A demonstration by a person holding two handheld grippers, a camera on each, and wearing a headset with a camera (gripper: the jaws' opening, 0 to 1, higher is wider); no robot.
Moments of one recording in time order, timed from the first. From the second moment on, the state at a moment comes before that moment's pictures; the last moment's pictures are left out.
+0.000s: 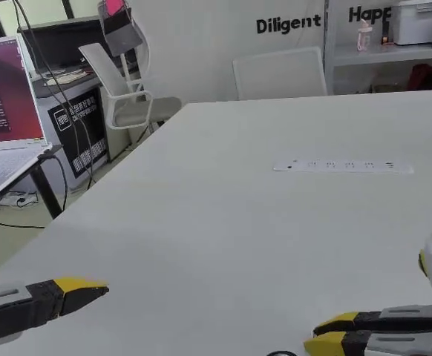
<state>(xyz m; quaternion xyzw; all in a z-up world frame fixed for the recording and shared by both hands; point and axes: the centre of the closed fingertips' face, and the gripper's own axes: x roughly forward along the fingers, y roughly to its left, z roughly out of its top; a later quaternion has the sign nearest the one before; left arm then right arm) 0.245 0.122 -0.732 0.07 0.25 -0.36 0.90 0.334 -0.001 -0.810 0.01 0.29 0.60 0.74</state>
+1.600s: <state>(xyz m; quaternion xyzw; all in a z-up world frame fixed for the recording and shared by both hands) 0.353 0.009 -0.736 0.21 0.18 -0.50 0.82 0.351 -0.041 -0.851 -0.10 0.29 0.56 0.77</state>
